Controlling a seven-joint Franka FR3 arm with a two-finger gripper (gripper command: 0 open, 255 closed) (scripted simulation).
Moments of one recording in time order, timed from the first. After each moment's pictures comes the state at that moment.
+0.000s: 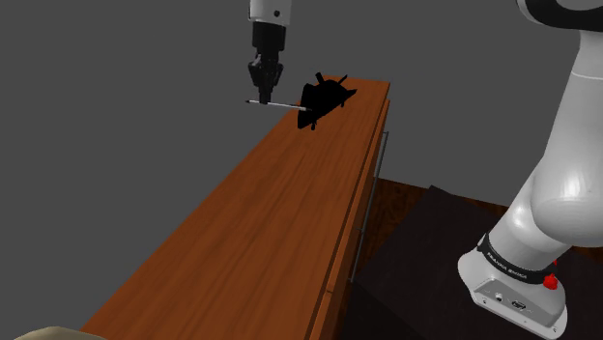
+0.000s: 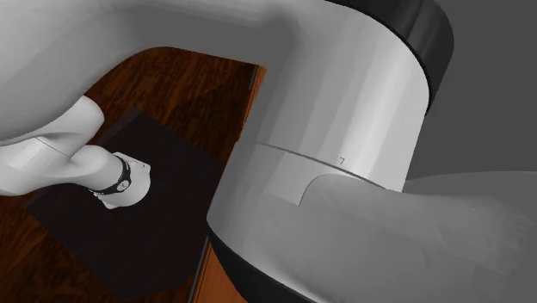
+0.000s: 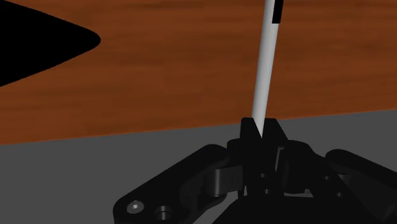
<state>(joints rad) 0.04 0.24 0.20 -1.49 0.23 1.74 -0.20</state>
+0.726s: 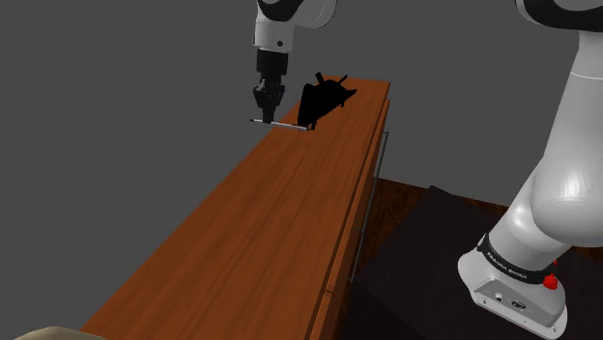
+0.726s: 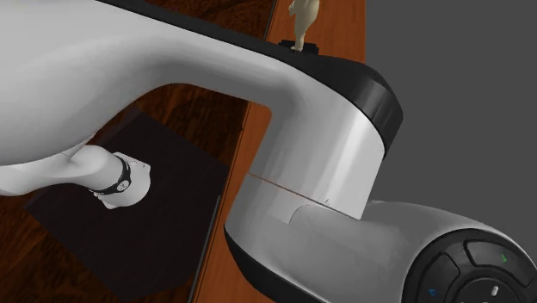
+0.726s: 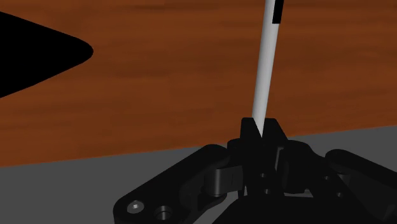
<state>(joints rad) 0.04 0.25 0.20 -1.62 0.24 1.88 -0.24</state>
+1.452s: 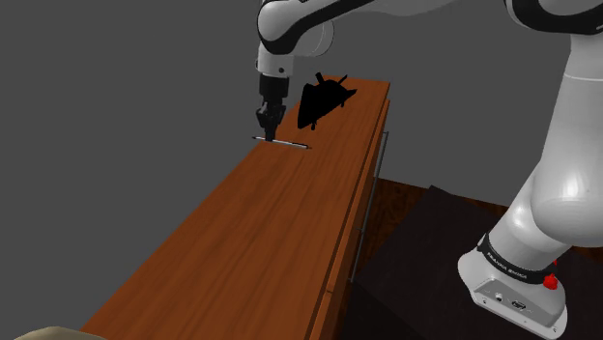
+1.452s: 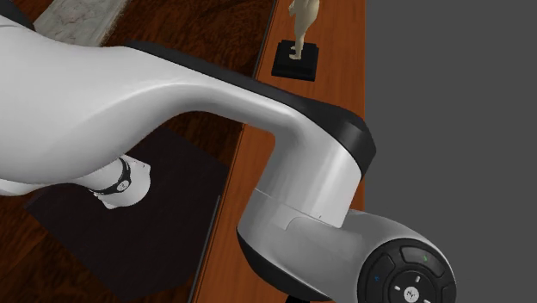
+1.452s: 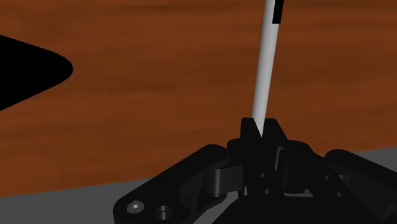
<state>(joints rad) 0.04 0.28 0.20 -1.72 0.25 2.01 -0.27</state>
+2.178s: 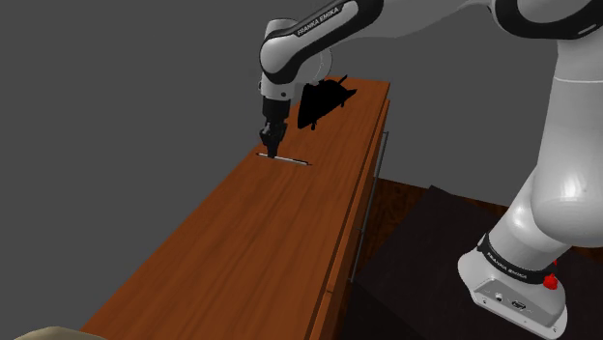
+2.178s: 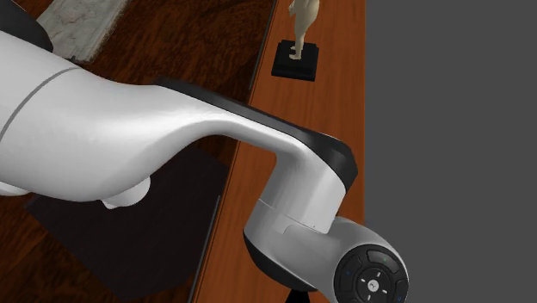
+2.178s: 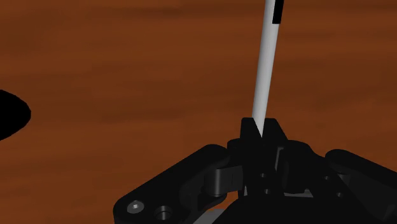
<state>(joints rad) 0.04 0.33 0.20 -1.80 0.25 2.13 -0.30</state>
